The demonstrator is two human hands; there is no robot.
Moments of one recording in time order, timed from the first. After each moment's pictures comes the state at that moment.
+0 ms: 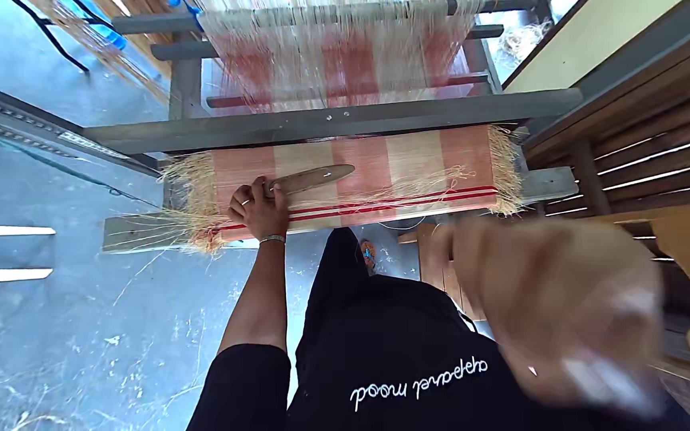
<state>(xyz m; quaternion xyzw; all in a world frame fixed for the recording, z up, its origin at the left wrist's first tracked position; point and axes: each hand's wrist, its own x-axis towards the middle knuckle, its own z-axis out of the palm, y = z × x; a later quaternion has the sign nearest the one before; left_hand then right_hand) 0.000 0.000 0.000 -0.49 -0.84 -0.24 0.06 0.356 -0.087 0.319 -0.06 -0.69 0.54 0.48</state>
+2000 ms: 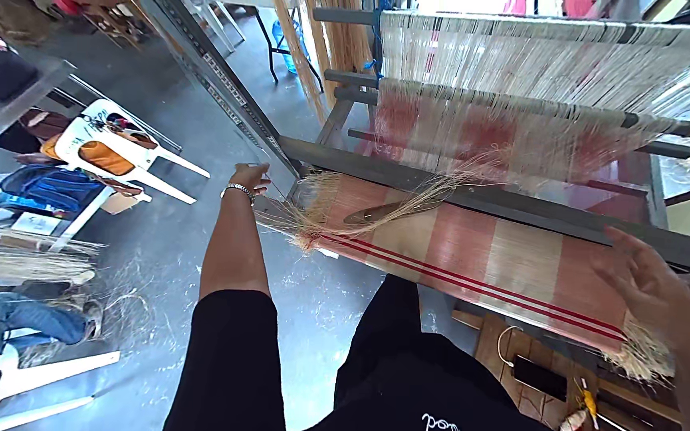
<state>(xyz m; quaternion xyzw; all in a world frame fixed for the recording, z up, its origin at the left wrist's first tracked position) -0.272 0.014 0.154 -0.11 -0.84 -0.43 -0.31 0.484 0.101 0.160 -0.49 -0.76 0.33 0.27</state>
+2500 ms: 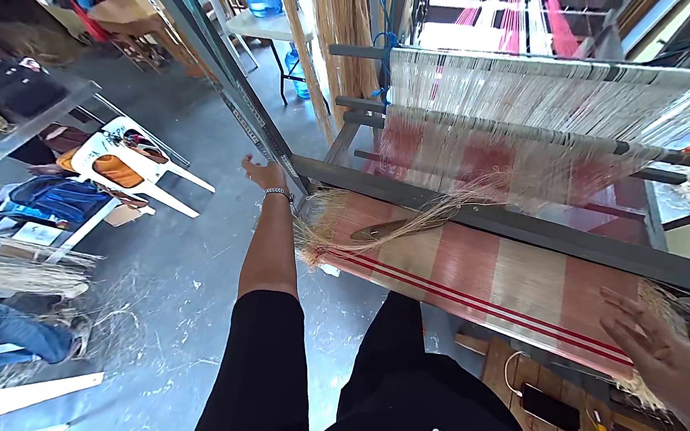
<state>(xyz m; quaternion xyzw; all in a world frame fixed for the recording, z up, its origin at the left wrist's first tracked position) -0.251 0.063 0.155 -0.10 -0.79 -0.60 -0.04 0.485 0.034 0.156 -0.51 -0.72 0.37 0.29</state>
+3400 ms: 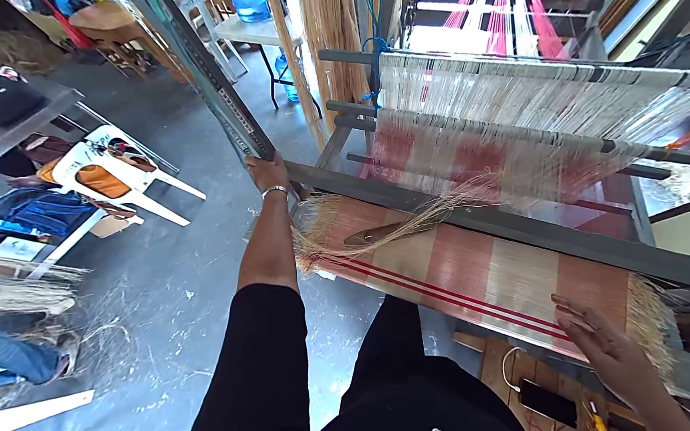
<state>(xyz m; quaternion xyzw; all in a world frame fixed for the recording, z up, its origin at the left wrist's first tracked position) -0.240 0.091 0.164 -0.18 -0.91 -0.38 -0.02 0.463 0.019 0.125 -0.50 -0.72 0.39 0.28</state>
